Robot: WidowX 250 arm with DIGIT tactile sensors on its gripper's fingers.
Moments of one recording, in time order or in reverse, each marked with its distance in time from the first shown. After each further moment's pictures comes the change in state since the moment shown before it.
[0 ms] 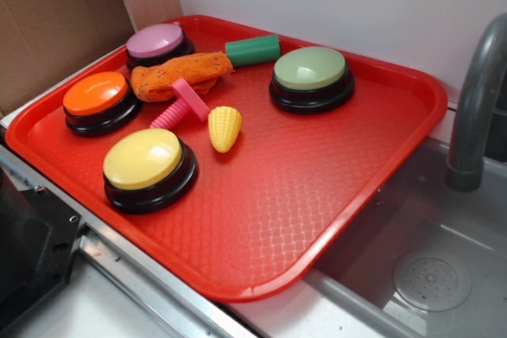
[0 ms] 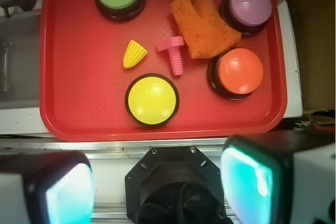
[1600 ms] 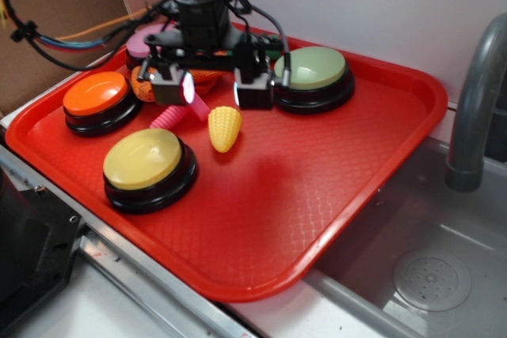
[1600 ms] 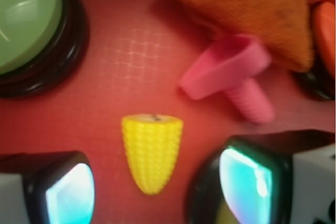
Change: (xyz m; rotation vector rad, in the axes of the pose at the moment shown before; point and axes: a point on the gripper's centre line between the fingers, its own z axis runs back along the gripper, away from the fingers) arm 0.098 -0.027 -0.194 0.181 0.001 0.622
